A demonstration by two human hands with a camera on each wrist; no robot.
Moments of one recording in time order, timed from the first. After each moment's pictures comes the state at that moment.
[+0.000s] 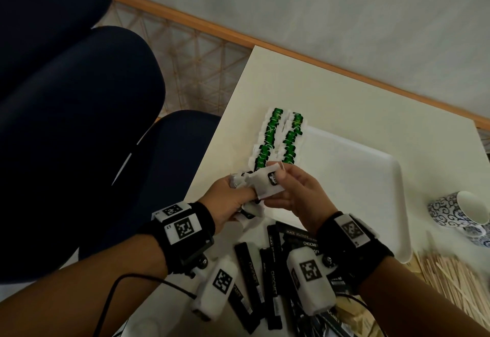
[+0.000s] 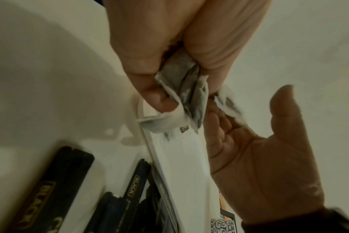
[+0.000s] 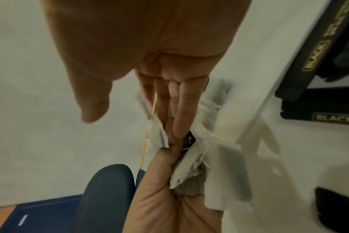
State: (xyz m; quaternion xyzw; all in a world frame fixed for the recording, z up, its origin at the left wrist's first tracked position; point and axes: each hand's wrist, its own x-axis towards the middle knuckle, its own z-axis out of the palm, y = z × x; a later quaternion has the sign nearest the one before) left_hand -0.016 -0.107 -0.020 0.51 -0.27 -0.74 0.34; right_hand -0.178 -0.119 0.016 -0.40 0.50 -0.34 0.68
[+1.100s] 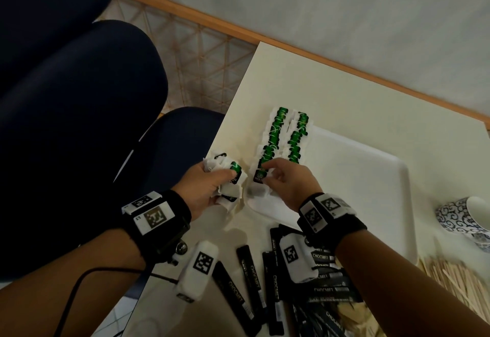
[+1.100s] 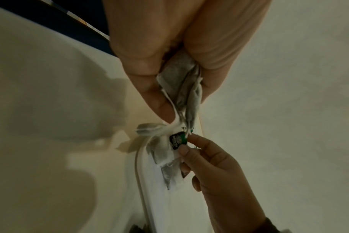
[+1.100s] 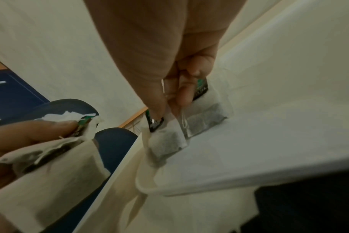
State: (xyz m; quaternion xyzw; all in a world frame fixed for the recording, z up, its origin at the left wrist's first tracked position) left_hand 0.025 -0.124 -0.019 0.56 -0.23 -0.68 0.40; right_hand -0.172 -0.163 -0.018 -0.72 0.61 -0.10 0.32
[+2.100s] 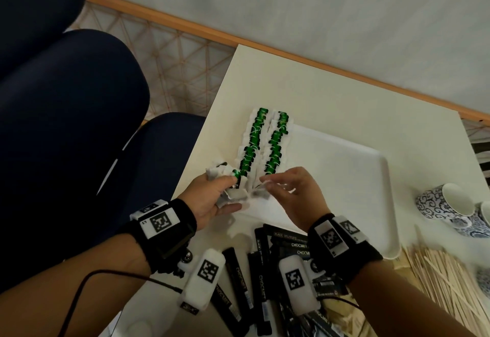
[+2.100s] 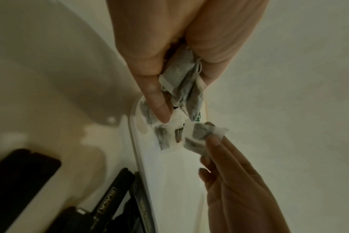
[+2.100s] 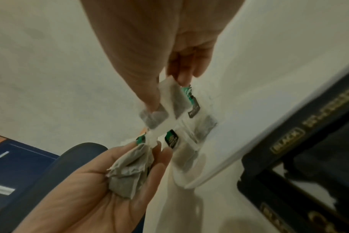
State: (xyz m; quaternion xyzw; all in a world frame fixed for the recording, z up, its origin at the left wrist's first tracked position) left_hand -0.014 -0.126 -0.015 0.55 -0.16 -0.73 0.37; right_hand -0.204 -0.127 -0.007 -0.65 0.62 -0.27 0.35
